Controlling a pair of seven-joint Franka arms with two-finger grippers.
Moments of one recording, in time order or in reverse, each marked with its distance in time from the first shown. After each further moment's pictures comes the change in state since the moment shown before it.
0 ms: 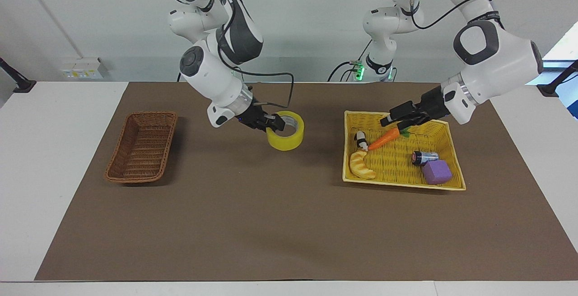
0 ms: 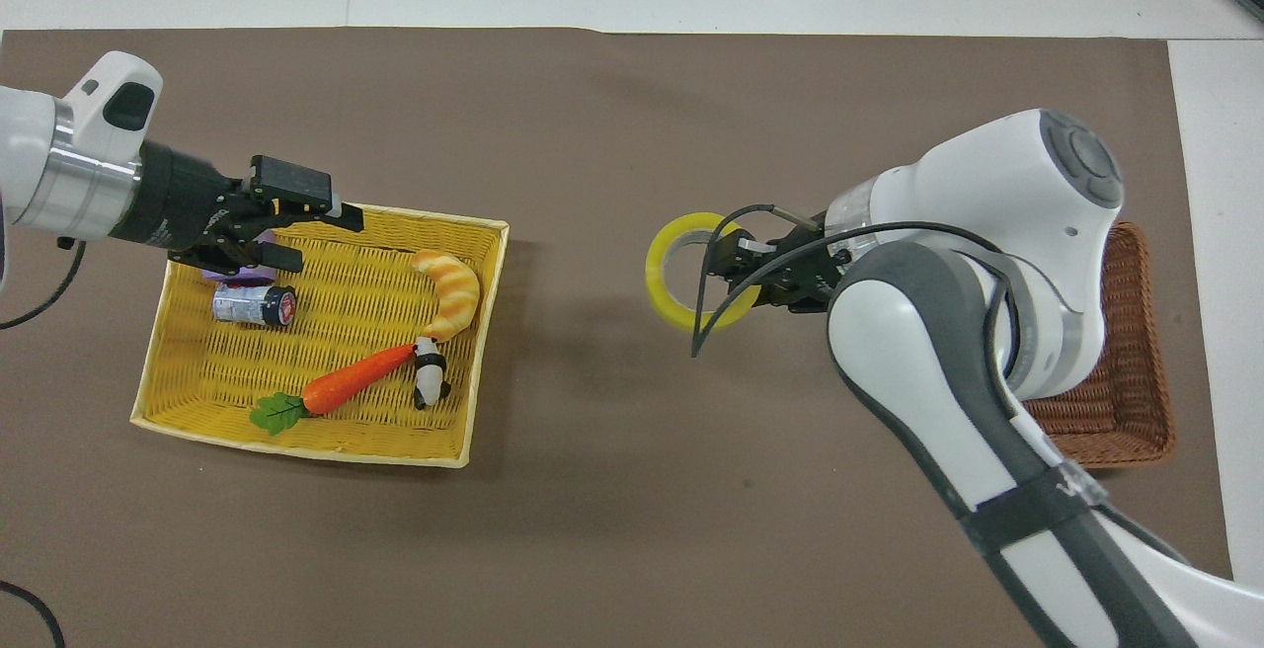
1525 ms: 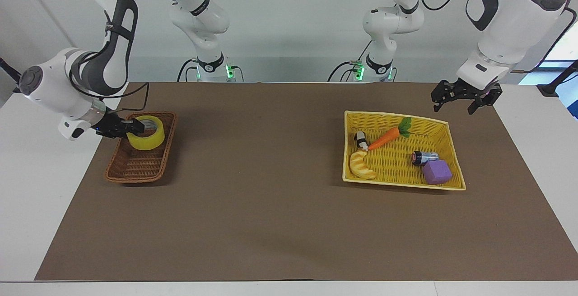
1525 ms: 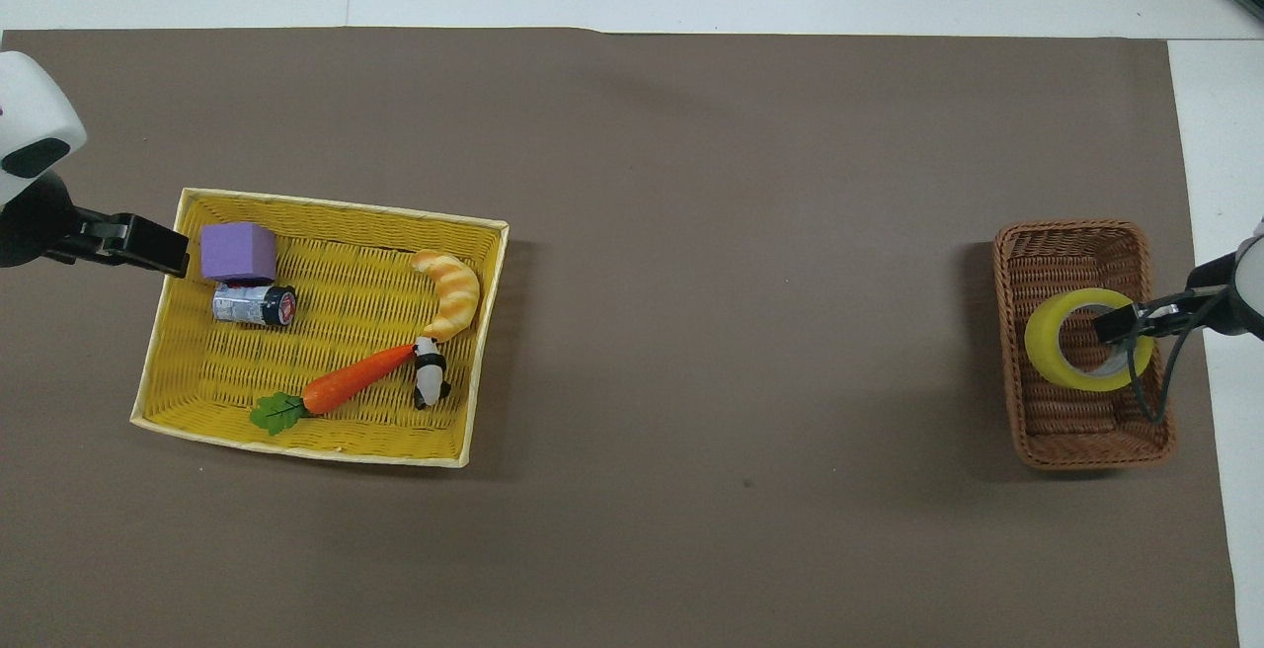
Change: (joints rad) left arm -0.038 -0.079 0.020 0.122 0.601 -0.168 0.248; right arm -0.627 0.053 0.004 -0.056 -0.374 -0.123 -0.855
